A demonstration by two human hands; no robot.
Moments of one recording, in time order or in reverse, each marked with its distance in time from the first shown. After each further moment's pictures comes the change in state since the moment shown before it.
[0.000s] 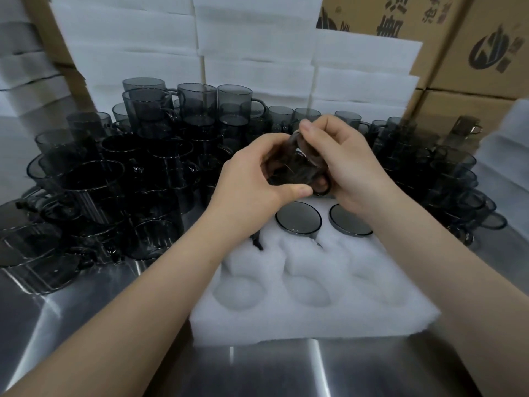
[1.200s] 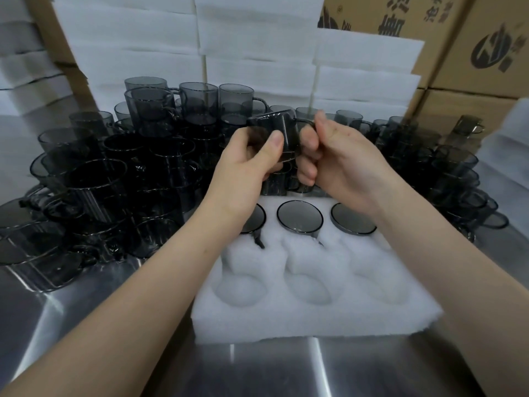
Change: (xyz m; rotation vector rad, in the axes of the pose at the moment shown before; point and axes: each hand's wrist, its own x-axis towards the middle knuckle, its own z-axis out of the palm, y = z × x) left_hand 0.005 0.004 -0.002 -0.255 0.118 -0.177; right_hand 0.000 -0.005 -0.004 0.284 -0.313 0.060
